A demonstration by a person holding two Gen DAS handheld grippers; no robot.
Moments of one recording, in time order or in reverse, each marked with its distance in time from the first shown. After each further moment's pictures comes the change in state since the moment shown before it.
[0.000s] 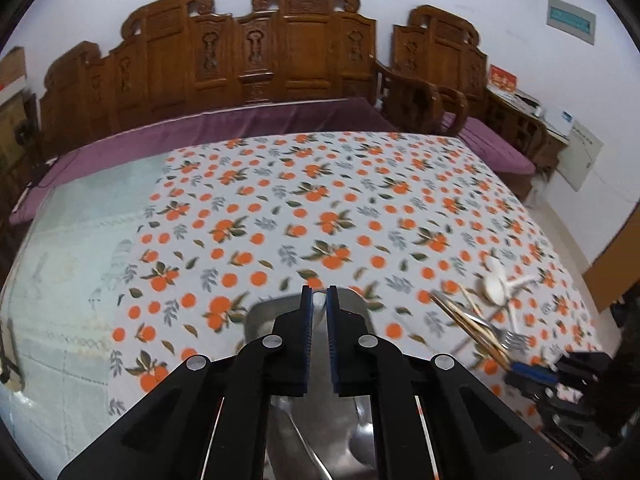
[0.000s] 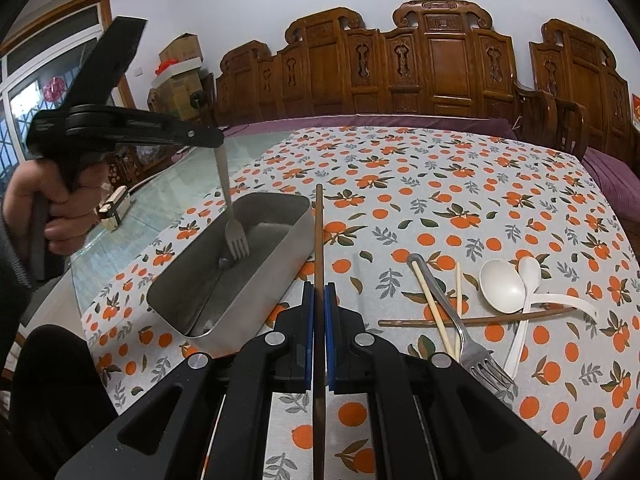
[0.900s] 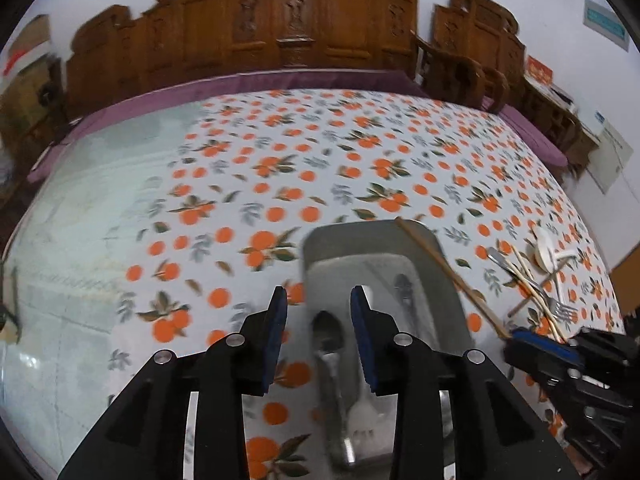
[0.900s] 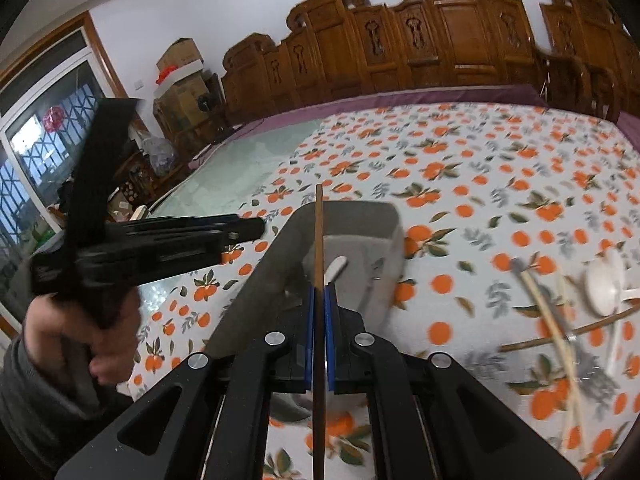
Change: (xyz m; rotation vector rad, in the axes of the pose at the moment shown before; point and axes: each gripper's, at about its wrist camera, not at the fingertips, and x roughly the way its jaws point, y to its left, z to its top) left arm 0.028 0.050 -0.054 -0.105 0.073 0.100; right arm 0.071 0.064 0.035 0.143 0.074 0.102
